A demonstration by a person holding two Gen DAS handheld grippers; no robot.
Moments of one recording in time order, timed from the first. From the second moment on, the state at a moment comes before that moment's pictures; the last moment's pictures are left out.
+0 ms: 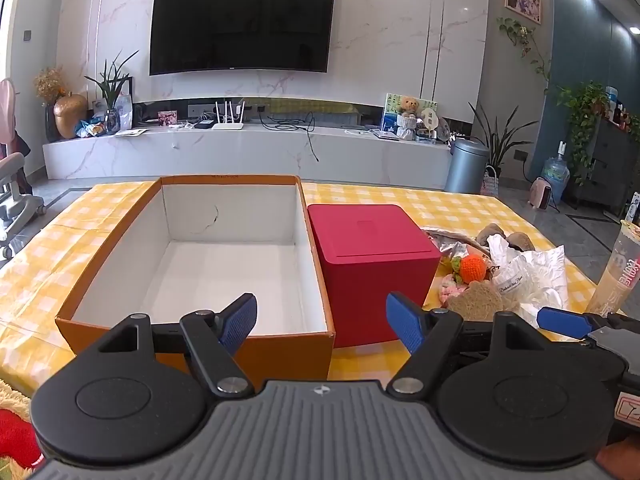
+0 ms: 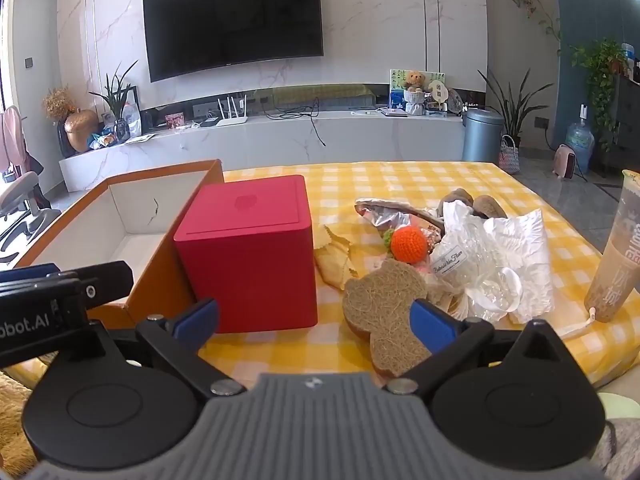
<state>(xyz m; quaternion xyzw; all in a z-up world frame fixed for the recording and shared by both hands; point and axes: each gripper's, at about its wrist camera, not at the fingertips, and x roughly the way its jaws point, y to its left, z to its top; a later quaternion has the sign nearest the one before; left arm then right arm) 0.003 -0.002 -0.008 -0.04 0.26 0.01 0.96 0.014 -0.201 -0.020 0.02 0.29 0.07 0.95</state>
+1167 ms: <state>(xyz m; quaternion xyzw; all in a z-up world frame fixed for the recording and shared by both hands) 0.004 0.000 -0.010 -0.05 0.28 0.01 0.96 0.018 -0.199 -0.023 0.01 0.31 0.07 0.95</state>
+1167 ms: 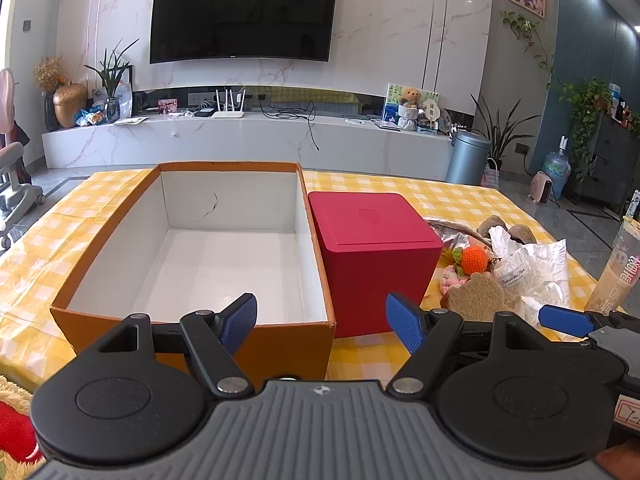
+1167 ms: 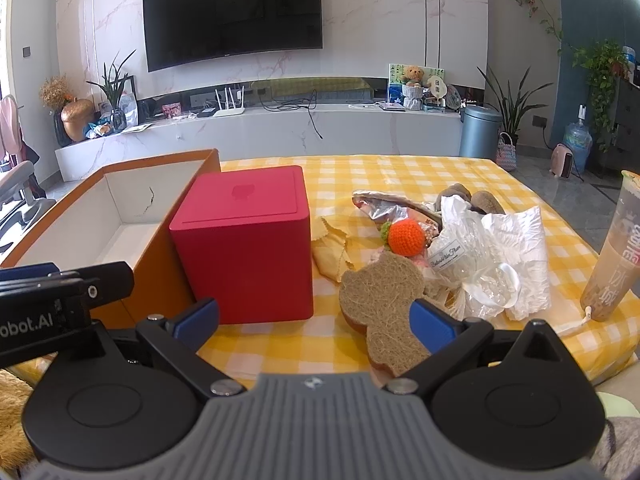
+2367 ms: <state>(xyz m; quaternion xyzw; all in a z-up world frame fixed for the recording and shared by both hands) 0.062 -0.129 -0.043 0.07 0.30 -0.18 0.93 0.125 -0.357 -0.020 0.20 0.43 -0.06 0.88</state>
